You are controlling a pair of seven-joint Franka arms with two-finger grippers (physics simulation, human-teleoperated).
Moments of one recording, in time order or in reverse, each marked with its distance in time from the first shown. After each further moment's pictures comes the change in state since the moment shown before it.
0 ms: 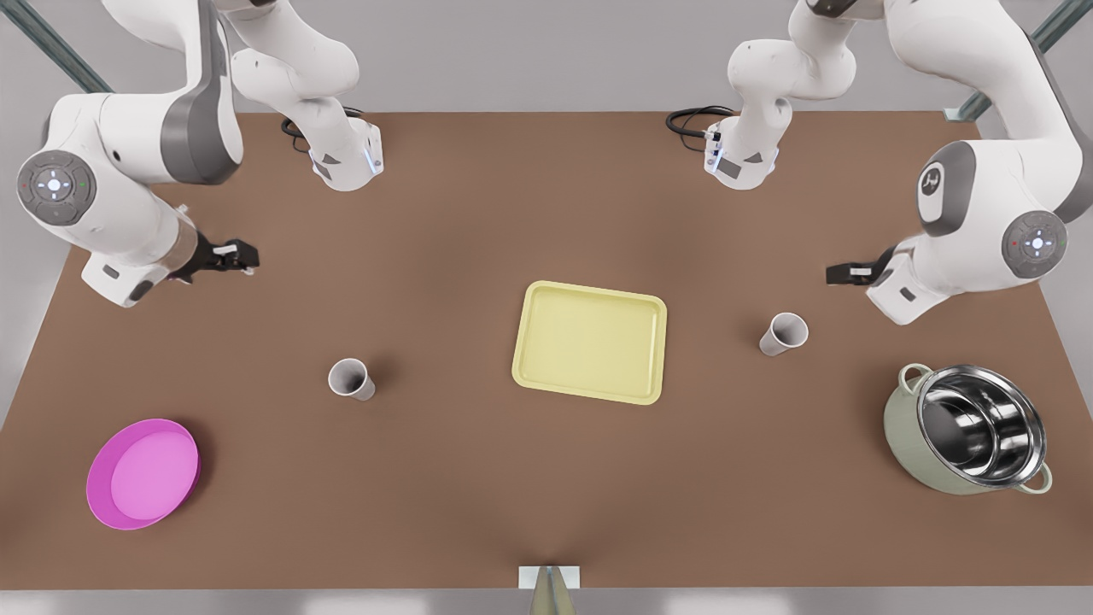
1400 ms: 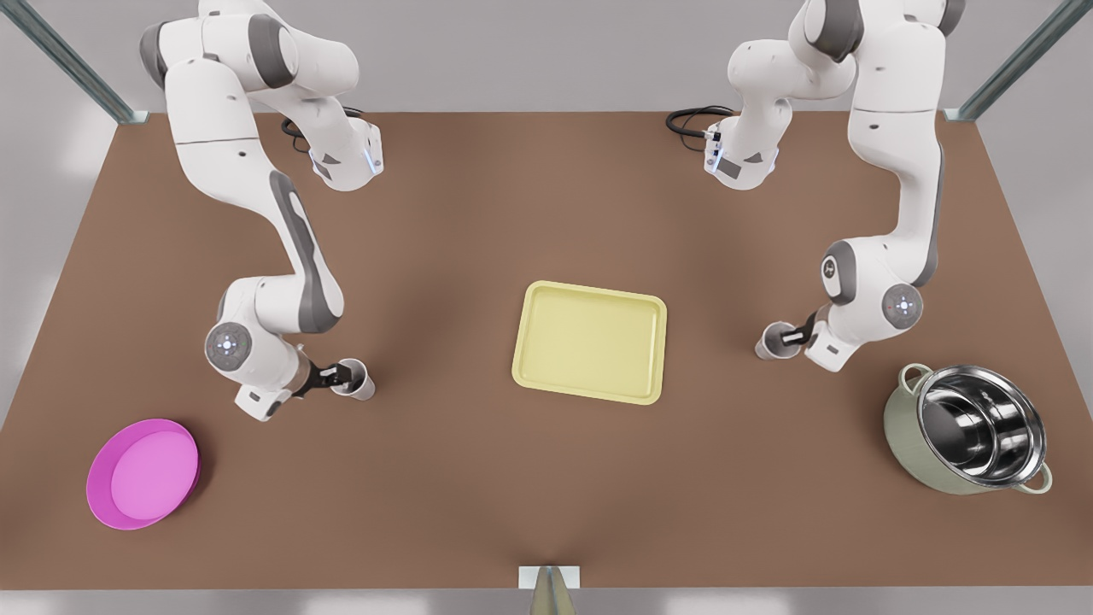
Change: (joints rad) left arm 0.024 0.170 0.016 -0.540 -0.132 0.840 -0.069; right arm 0.008 0.381 0.008 -0.332 0.162 0.852 -0.048
